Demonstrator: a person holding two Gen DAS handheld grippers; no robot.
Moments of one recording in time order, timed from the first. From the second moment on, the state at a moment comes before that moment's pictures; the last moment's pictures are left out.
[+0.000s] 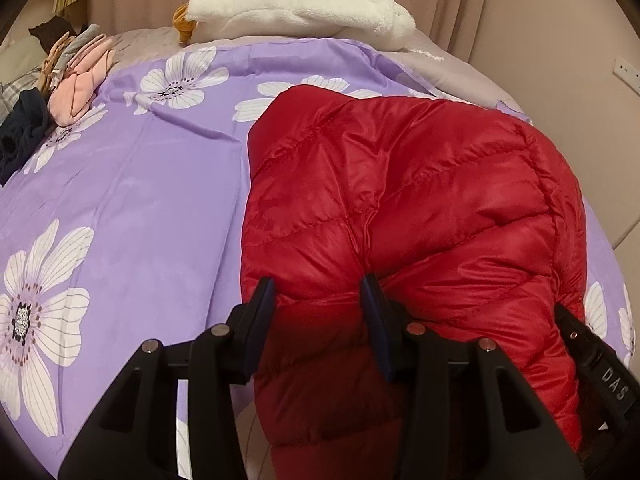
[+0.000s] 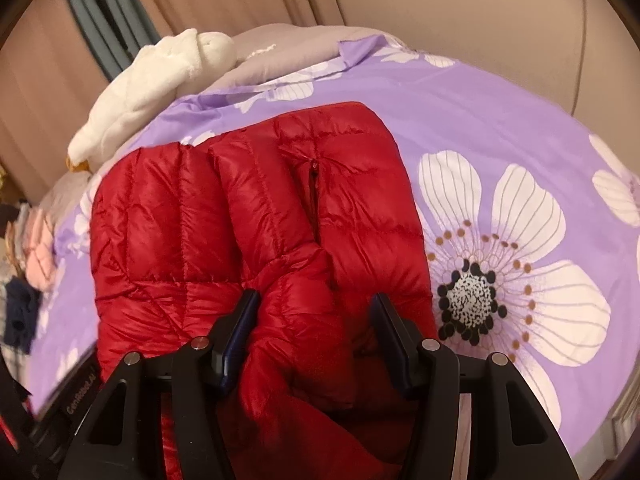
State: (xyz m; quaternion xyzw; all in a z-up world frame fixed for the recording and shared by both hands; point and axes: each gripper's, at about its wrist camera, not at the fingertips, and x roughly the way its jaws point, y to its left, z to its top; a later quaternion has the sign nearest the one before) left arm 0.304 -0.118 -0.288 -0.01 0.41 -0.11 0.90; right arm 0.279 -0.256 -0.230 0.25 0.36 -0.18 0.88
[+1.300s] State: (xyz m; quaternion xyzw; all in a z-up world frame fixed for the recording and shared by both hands) left arm 0.328 -0.082 -0.304 -0.14 0.45 -0.13 0.87; right arm 0.272 -0.262 -0.234 0.23 0.36 -0.19 0.88
